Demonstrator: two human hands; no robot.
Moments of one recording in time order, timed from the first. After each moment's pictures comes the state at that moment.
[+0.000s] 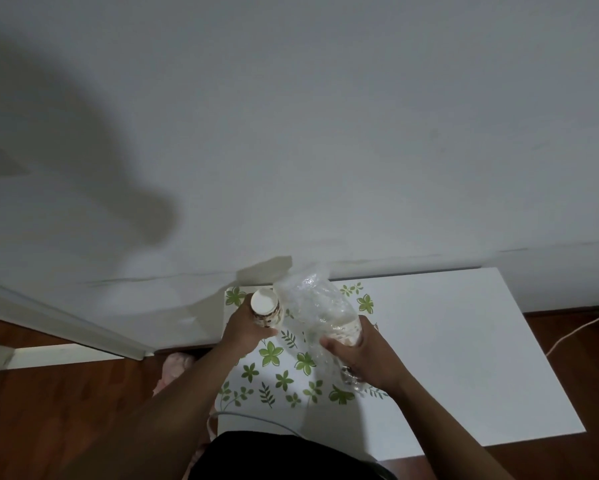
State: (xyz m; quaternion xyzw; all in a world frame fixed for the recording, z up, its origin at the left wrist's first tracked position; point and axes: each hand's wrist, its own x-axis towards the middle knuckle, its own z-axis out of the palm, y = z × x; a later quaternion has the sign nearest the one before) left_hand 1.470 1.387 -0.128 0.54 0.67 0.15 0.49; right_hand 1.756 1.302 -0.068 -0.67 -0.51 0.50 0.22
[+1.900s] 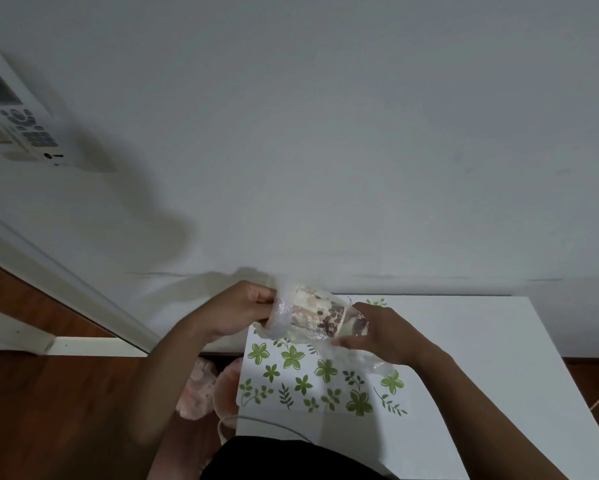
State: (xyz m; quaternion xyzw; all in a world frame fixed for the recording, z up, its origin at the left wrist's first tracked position) left_hand 1.425 1.364 0.042 0.58 0.52 0.19 0.60; right_hand 1.751 1.342 0.003 -0.58 -0.70 0.40 0.09
